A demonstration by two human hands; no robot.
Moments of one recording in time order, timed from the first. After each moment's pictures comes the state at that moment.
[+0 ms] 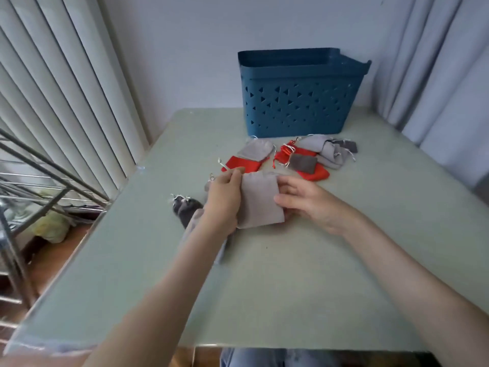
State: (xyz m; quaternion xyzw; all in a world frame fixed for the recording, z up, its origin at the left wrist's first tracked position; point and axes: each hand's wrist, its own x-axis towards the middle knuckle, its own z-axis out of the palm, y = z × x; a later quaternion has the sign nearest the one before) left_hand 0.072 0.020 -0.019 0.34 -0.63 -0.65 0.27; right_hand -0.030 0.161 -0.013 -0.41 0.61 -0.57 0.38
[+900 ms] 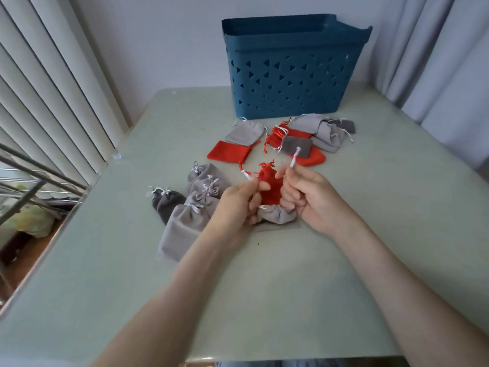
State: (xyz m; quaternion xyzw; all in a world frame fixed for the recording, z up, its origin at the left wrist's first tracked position) left_hand 0.063 0.052 -0.041 0.22 -0.58 -0.77 0.16; right_hand -0.041 0.154 -0.042 -0.26 0.48 -0.75 0.38
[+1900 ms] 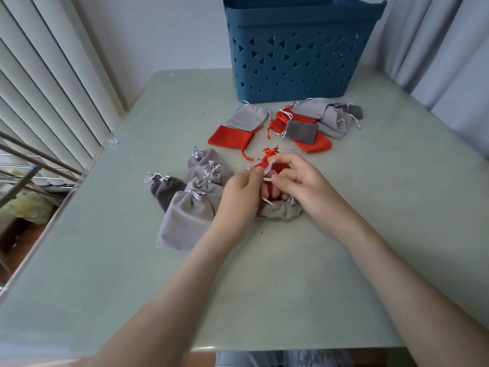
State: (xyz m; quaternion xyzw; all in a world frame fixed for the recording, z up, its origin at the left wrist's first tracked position) left_hand 0.066 0.059 -0.046 0.24 -0.68 -0.65 0.23; right_hand -0.024 0.155 -0.044 -0.36 0.65 -0.61 0.28
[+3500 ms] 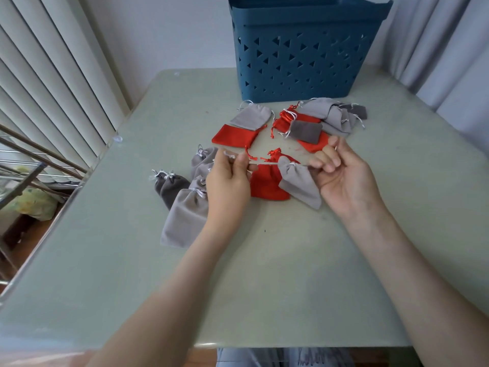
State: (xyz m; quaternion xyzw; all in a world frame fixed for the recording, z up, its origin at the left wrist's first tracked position) left_hand 0.069 0.044 -0.044 0.28 -0.67 -0.55 0.41; right_hand -0.044 0.162 -0.027 -0.10 0.29 -0.90 0.32
